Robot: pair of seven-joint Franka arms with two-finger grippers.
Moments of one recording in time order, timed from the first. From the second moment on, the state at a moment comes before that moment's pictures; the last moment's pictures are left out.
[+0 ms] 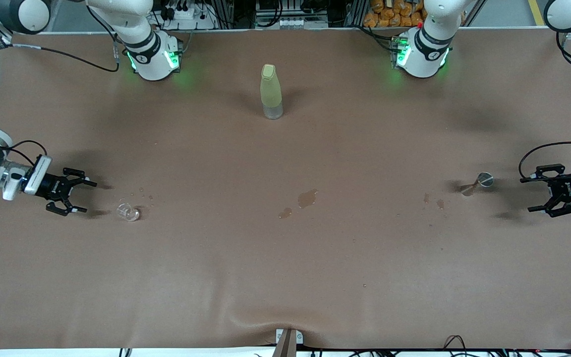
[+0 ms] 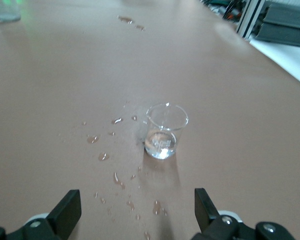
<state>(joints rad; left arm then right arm) 0.62 0.79 -0.01 -1.44 -0.81 1.55 1.89 -0.33 0.69 -0.23 -1.82 1.09 1.76 -2.75</state>
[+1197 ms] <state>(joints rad) 0.55 0.91 -0.05 -1.49 -0.74 1.46 2.15 -0.35 0.93 -0.23 -1.75 1.36 1.55 -2.80</state>
